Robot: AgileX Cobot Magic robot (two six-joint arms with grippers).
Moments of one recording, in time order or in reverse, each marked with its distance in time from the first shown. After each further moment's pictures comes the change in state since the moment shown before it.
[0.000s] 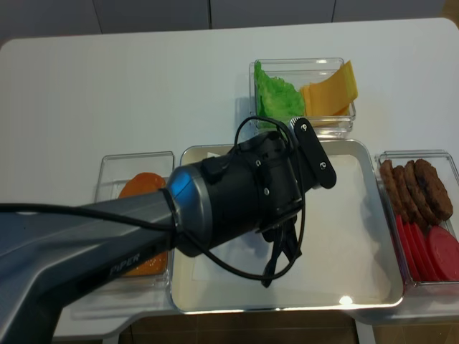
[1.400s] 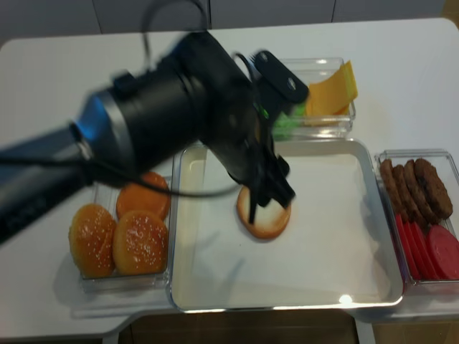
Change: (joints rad) left arm 0.176 -0.165 -0.056 -0.411 0.113 0.136; right arm 0.000 0.000 0.000 0.000 0.000 0.000
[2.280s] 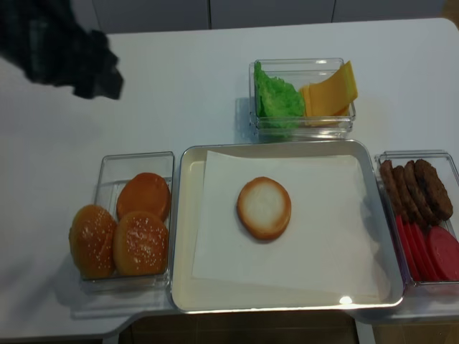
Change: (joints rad) left arm 0.595 -0.388 0.027 -0.197 0.283 0.169; right arm 0.000 0.000 0.000 0.000 0.000 0.000
